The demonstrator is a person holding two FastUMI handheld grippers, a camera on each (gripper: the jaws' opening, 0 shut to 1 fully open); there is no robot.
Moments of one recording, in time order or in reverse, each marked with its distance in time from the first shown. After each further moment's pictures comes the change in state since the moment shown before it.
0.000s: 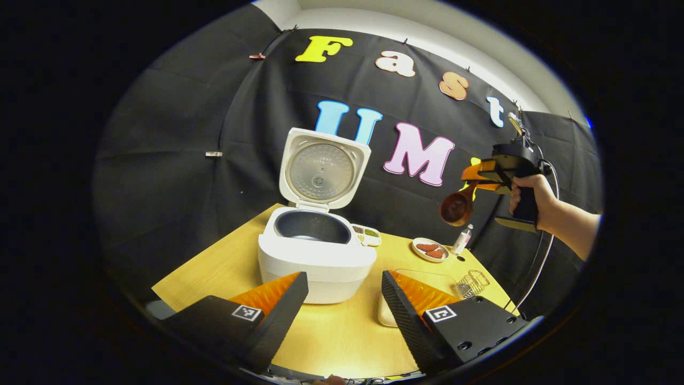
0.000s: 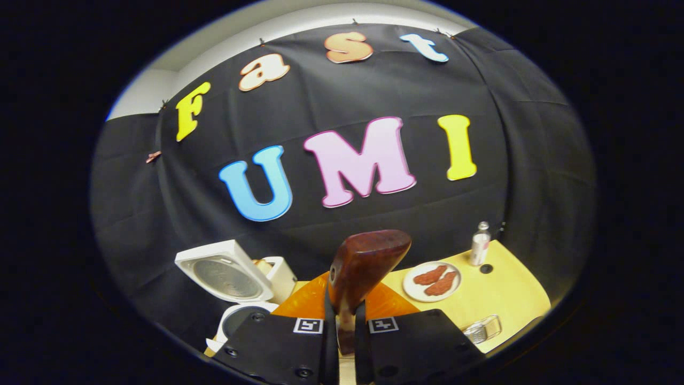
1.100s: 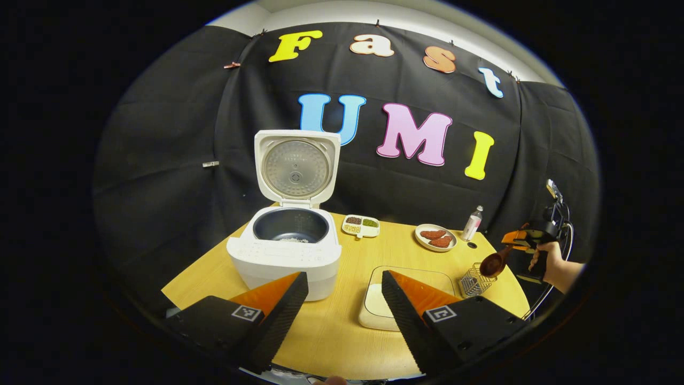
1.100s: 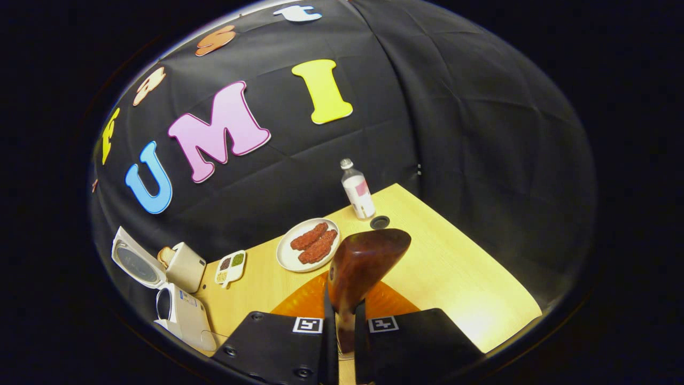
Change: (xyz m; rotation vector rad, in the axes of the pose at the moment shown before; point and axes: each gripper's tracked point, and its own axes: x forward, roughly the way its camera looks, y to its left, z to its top) left arm 0.037 -0.086 0.000 0.092 0.092 0.127; right arm 0.004 -0.301 -0.137 0.207 0.227 -0.293
